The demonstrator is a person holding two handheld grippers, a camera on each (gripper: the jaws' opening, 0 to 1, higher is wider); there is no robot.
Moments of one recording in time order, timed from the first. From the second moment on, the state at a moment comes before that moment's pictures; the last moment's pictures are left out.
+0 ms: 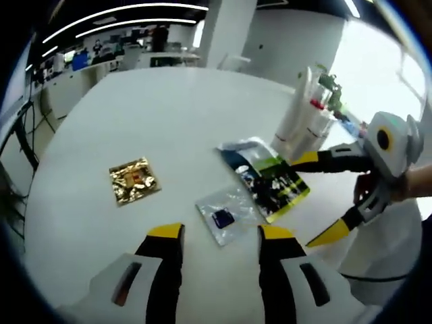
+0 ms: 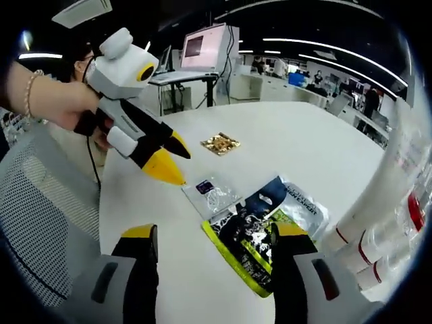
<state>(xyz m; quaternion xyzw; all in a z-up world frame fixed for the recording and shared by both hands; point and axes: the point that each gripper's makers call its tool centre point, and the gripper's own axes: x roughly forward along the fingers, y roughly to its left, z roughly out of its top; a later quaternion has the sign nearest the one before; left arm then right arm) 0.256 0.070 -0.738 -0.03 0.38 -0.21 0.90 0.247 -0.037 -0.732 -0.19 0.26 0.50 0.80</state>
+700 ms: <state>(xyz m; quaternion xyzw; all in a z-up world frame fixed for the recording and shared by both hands) 0.219 0.062 -0.712 -0.05 0.37 -0.19 0.91 0.226 -0.118 -0.714 -0.15 0.27 0.43 0.85</state>
